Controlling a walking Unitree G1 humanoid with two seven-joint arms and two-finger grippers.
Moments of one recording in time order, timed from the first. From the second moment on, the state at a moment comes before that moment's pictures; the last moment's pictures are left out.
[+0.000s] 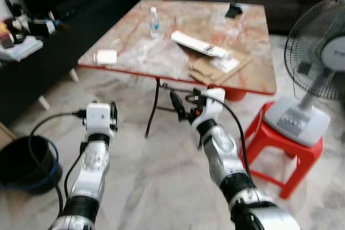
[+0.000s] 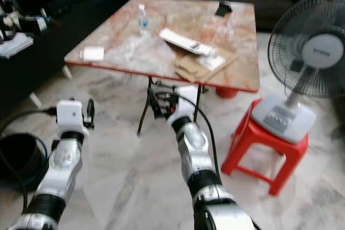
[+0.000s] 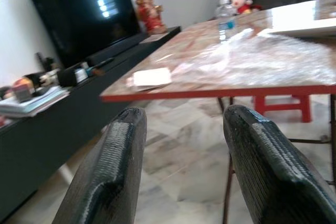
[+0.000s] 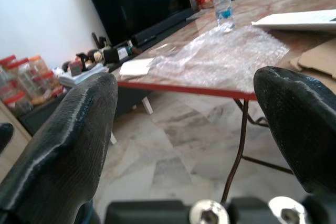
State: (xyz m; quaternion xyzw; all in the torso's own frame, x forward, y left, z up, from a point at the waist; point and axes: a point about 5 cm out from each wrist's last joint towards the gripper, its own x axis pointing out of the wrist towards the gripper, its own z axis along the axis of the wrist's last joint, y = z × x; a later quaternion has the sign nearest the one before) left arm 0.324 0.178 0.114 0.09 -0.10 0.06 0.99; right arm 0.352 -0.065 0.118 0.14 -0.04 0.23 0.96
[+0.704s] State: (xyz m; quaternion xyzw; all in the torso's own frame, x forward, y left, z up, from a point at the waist) left arm 0.323 0.173 0.129 0.08 -0.12 0.05 0.99; right arm 0.349 -0.066 0.115 0.15 -0.04 0.22 0.96
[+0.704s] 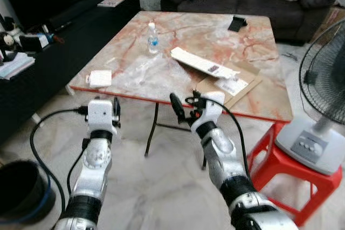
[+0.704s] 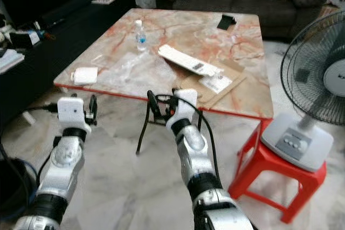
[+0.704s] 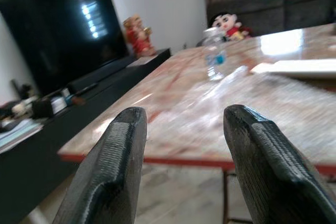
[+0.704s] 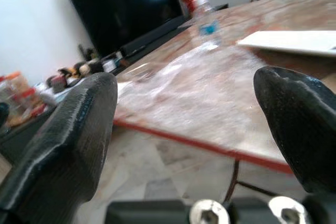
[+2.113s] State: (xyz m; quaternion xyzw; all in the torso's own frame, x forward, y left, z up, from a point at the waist) left arm 0.320 0.182 0.143 0.07 -0.12 0.08 0.99; right arm 0.365 -0.077 0.131 0.15 -0.04 0.17 0.97
